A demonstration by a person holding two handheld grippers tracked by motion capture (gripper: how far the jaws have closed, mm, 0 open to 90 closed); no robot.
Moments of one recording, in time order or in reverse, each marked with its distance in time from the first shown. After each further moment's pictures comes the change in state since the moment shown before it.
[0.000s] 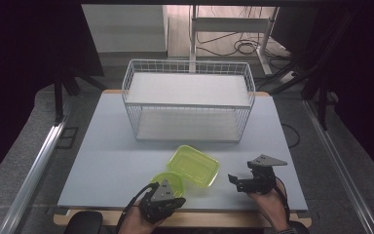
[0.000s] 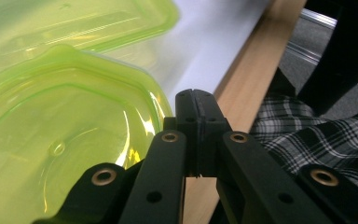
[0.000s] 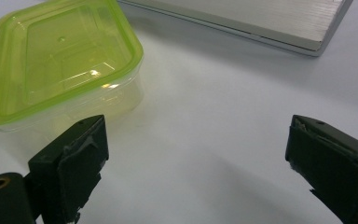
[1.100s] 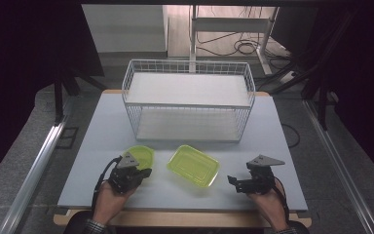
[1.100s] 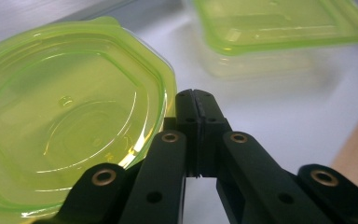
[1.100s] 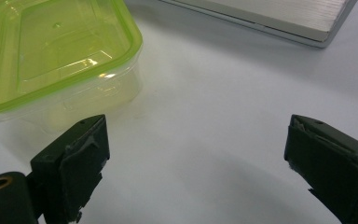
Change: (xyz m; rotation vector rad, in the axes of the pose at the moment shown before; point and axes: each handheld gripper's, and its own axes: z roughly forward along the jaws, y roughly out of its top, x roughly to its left) left arm 0.104 -0.026 -0.038 -0.023 0.214 -0.210; right arm 0.001 -0.001 0.004 0.038 -0.001 -0.010
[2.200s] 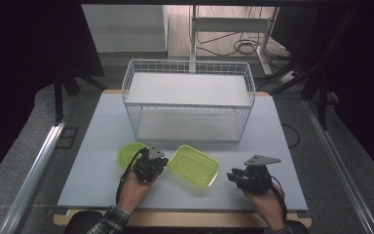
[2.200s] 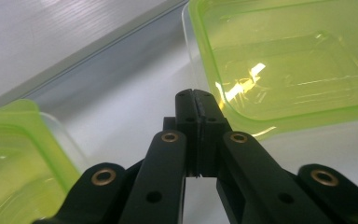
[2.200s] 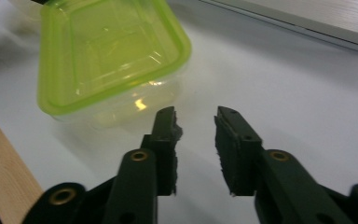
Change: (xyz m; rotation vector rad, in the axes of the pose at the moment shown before) left arm -0.025 0.039 0.058 0.033 0.130 0.067; right arm 0.017 0.013 -0.006 0.048 0.080 -0.009
